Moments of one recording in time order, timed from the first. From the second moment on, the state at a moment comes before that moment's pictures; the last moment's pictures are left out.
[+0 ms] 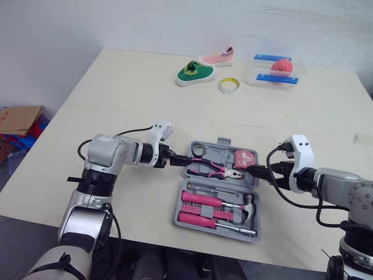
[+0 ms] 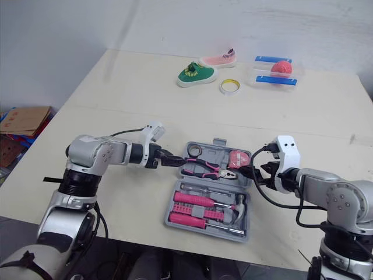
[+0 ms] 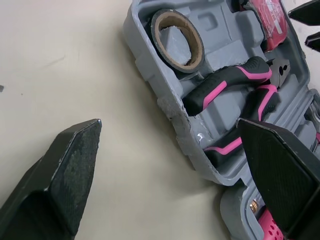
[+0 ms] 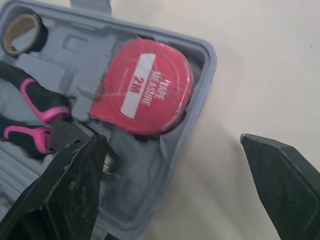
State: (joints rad) left arm -0.82 0.39 -0.10 0.13 -0.39 1.30 -0.66; right arm -0.38 -0.57 -0.40 -0.40 0.82 1.57 0.19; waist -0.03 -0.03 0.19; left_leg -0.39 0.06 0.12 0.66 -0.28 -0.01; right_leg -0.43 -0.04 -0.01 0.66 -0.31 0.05
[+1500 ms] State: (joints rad) left arm -0.82 0.36 -0.16 0.13 -0.39 1.26 -0.62; right arm -0.35 -0.54 -0.40 -0.49 0.75 1.61 0.23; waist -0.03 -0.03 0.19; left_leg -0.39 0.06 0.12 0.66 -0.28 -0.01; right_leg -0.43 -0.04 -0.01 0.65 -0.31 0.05
